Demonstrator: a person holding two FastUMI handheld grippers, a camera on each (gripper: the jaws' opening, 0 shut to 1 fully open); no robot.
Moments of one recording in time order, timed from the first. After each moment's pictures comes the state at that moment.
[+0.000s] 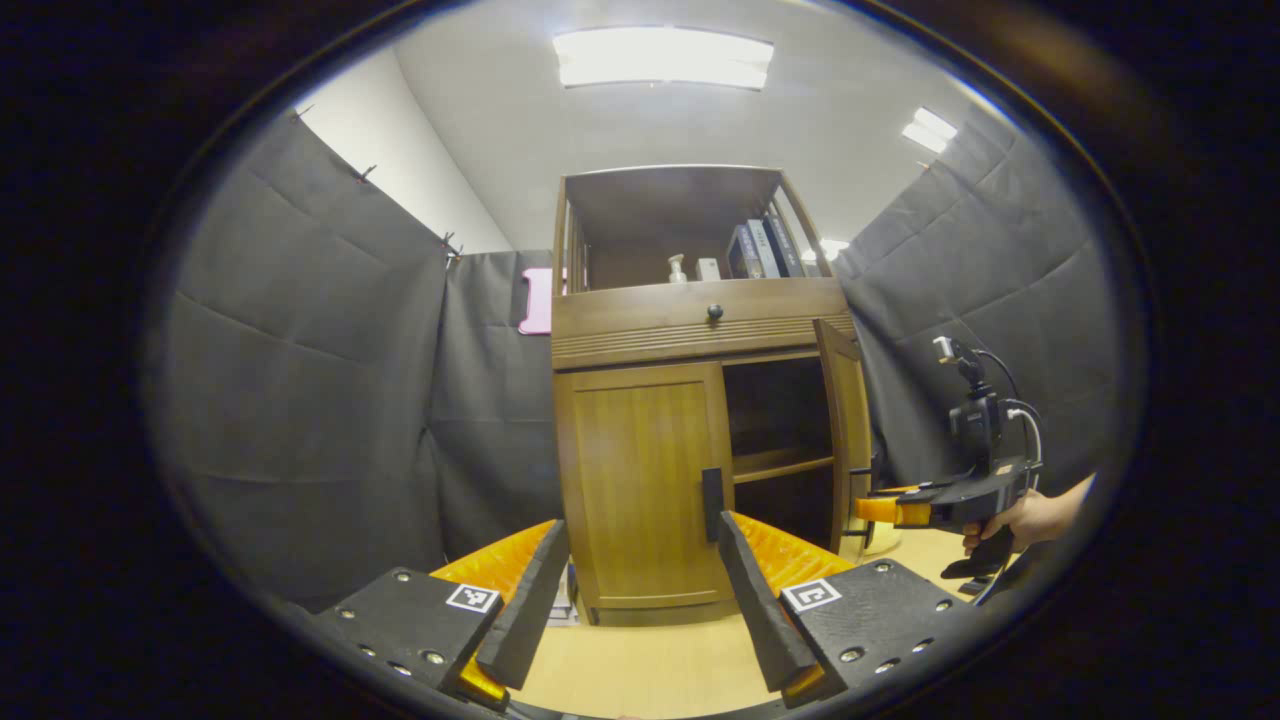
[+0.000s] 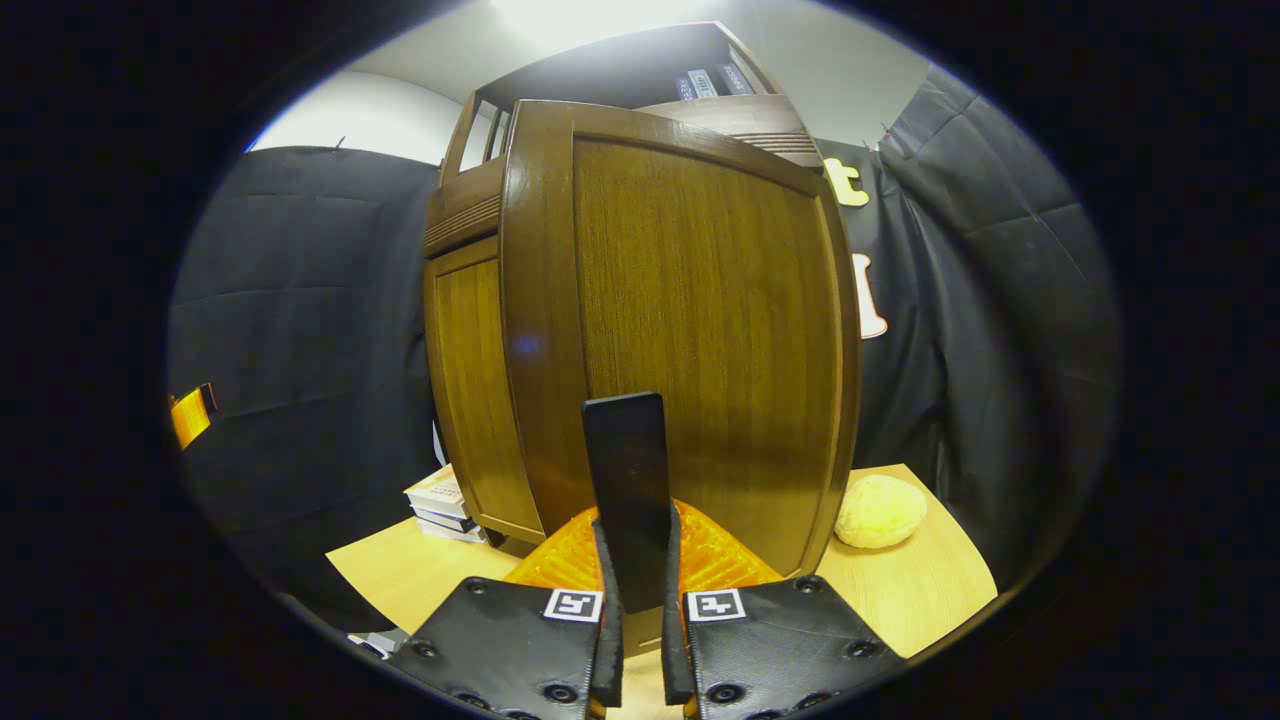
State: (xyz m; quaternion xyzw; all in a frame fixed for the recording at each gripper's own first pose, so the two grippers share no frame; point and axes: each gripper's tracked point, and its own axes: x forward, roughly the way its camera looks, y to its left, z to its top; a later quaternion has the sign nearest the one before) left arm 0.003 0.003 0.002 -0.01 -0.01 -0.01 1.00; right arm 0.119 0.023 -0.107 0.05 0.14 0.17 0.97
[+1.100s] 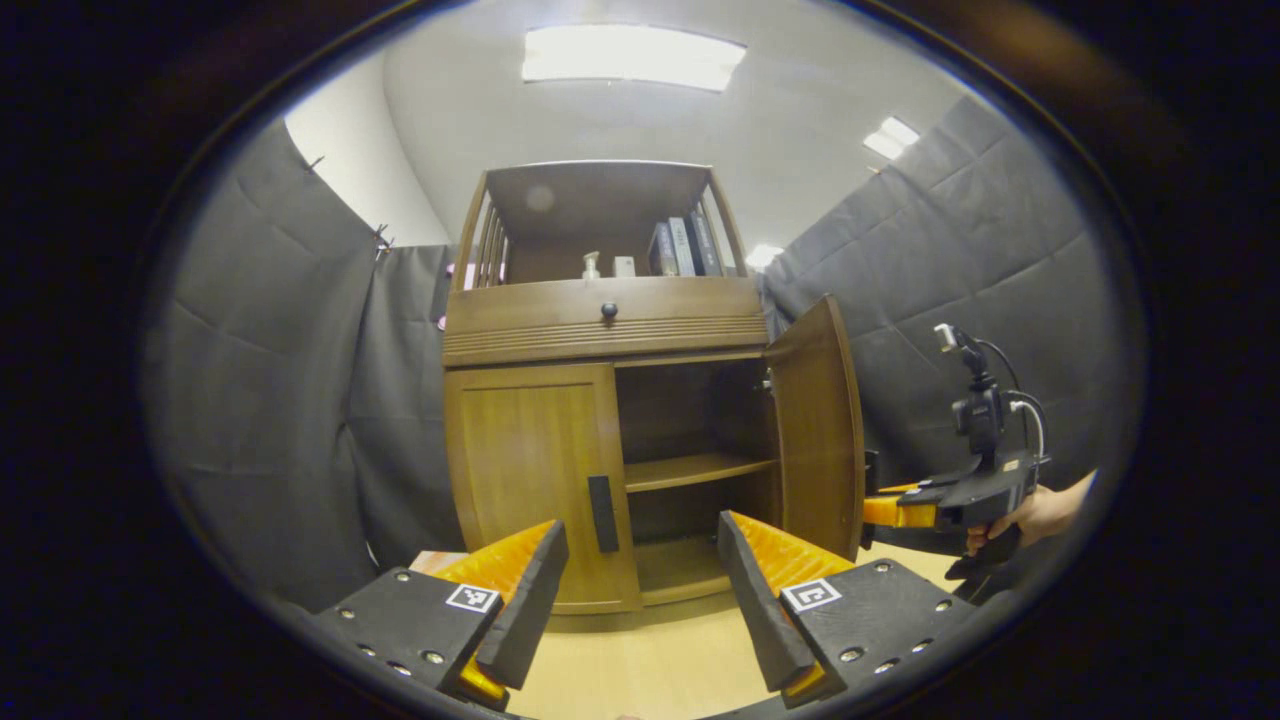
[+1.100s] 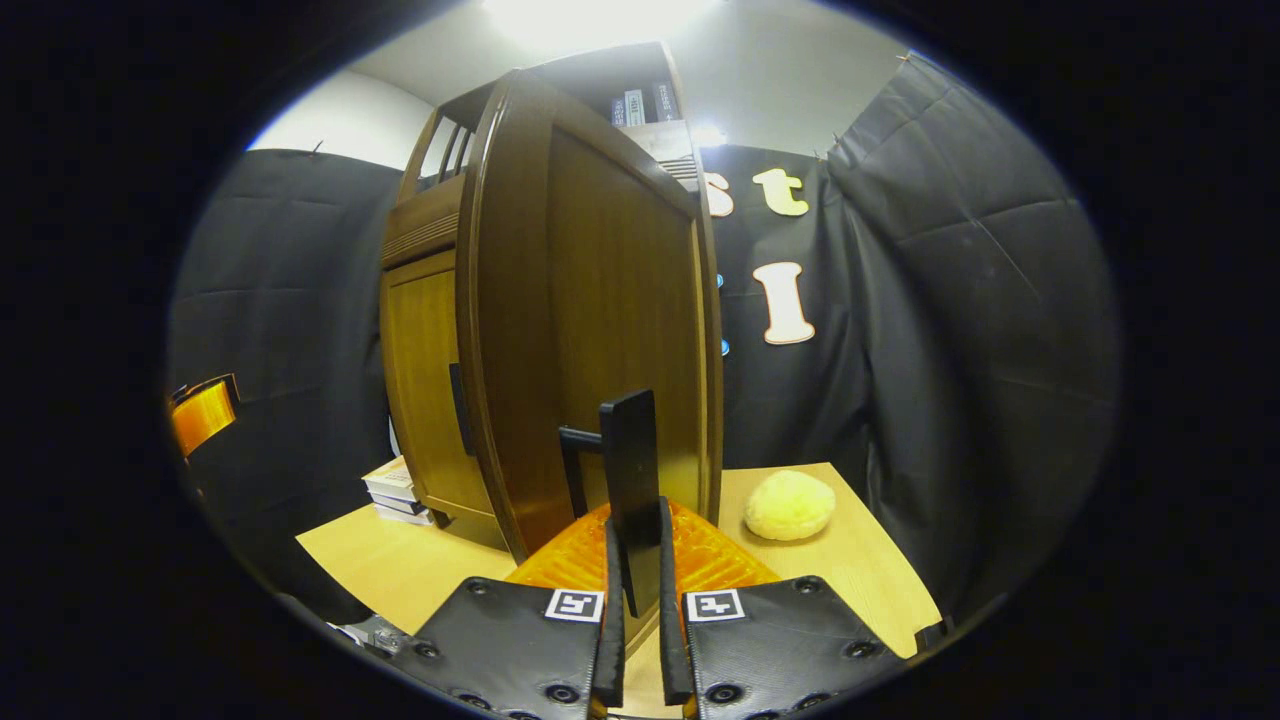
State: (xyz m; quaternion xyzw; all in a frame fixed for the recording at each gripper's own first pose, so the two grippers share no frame) left arm 0.026 0.001 0.003 -0.02 -0.01 -0.09 1.00; right arm 0.080 -0.091 -0.108 0.04 0.14 0.10 0.98
